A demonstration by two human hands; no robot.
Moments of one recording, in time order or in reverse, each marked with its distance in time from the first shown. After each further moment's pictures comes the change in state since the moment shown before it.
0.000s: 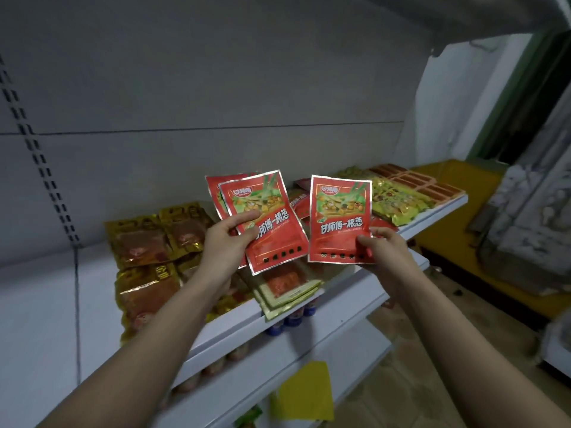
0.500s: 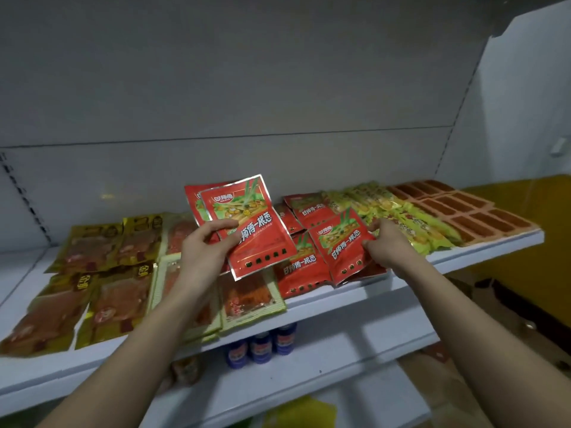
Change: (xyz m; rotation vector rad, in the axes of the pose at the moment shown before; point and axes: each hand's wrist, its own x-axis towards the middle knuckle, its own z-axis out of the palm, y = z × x) left_hand 0.047 -0.029 0.167 0.095 0.401 0.068; right_hand 0.251 -0.018 -0.103 -0.717 -0.252 -0.263
